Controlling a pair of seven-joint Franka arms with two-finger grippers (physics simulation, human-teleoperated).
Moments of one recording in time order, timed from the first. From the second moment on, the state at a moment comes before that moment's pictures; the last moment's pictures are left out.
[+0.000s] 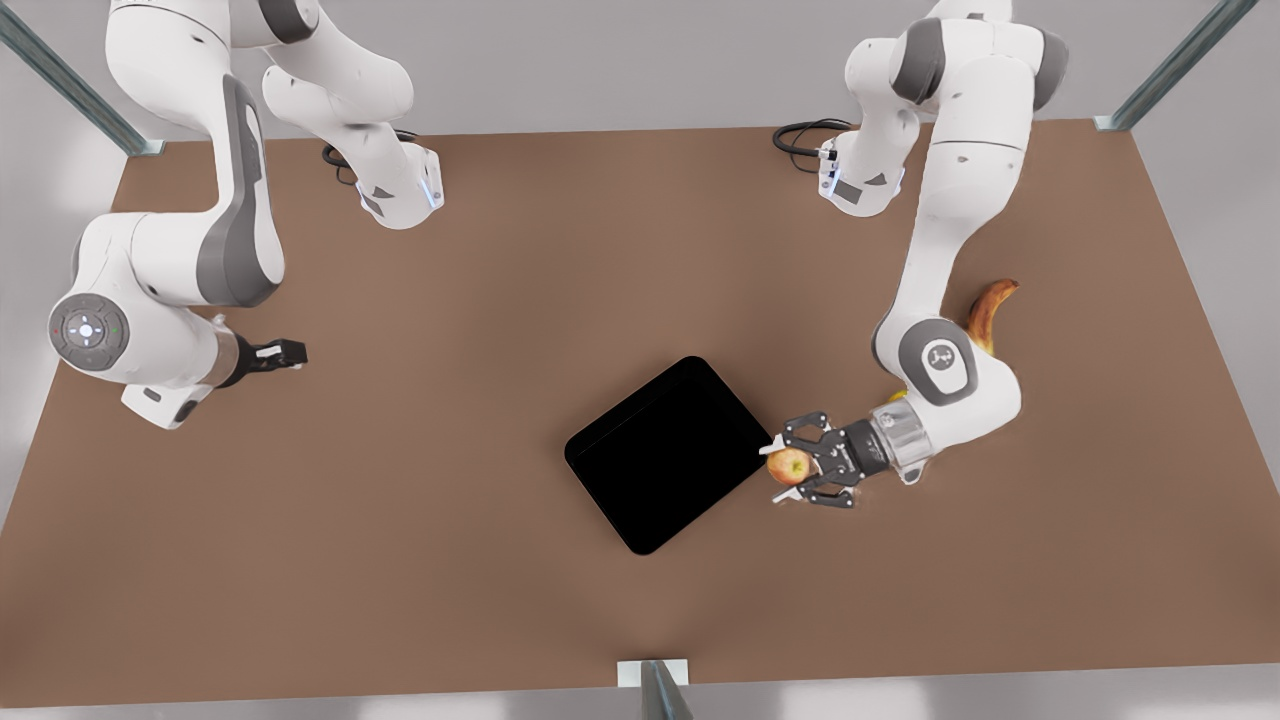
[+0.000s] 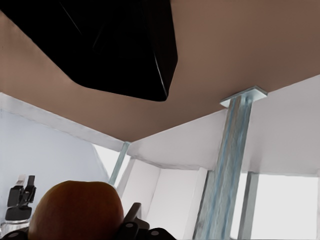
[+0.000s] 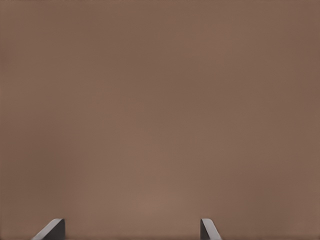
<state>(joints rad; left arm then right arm) -0.34 0.52 0.06 -1.60 -1.51 2.24 -1.49 0.03 0.20 -0.01 -1.56 -0.07 1.48 -0.19</state>
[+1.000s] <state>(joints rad) -0.28 0.15 0.35 -1.41 -0.37 1.54 -0.45 0.02 0.19 -0.01 -1.54 -0.10 1.50 -0.21</state>
